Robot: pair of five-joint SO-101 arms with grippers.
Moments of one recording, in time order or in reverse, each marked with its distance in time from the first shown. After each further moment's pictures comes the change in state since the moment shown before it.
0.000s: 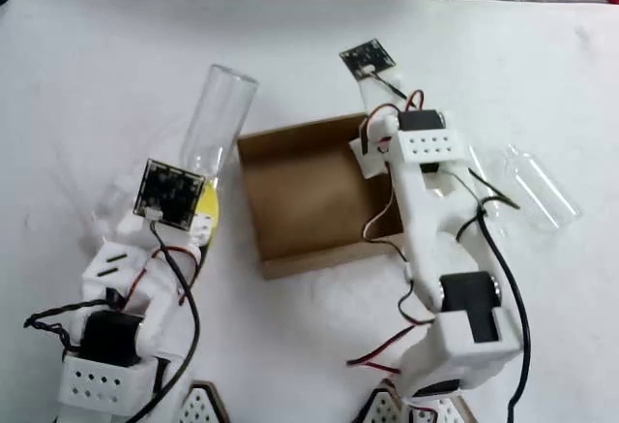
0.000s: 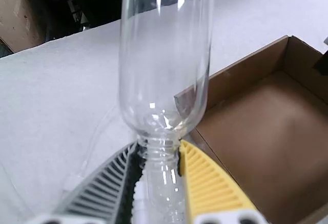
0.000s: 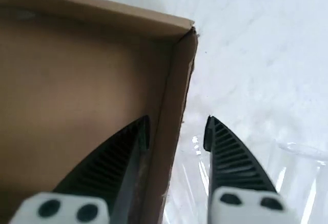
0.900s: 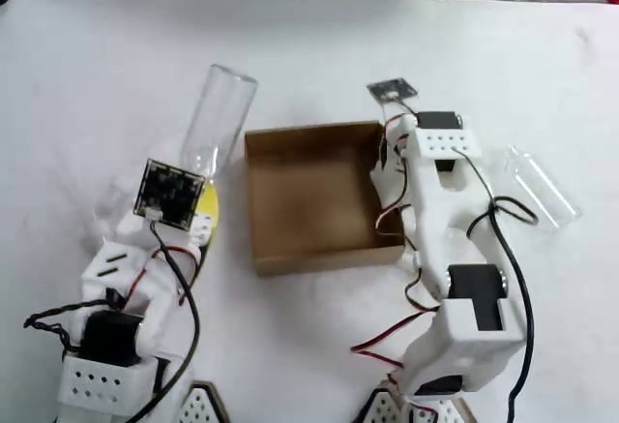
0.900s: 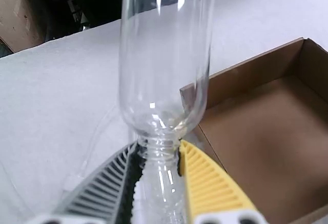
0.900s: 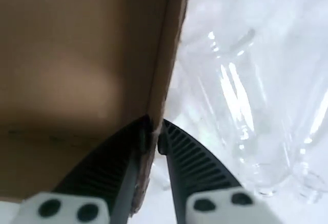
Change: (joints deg) left arm 0.0 0.0 0.0 0.0 0.0; right arm 4.7 1.5 -0.1 20.9 -2.9
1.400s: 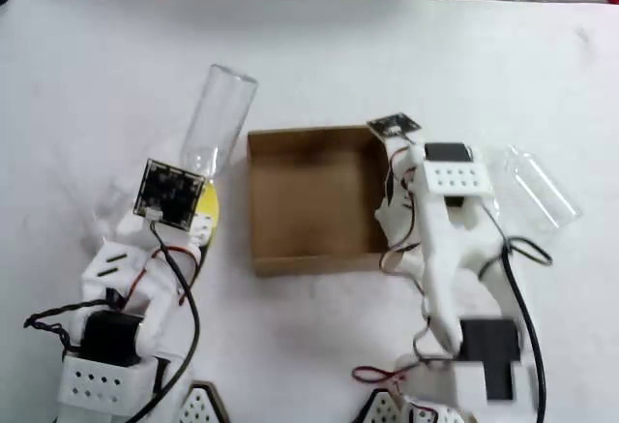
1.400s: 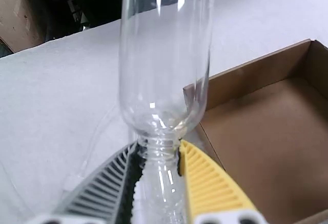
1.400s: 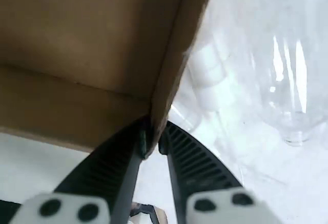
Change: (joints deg) left arm 0.0 0.0 0.0 0.0 0.0; right arm 0.4 -17.7 18.4 1.9 3.3
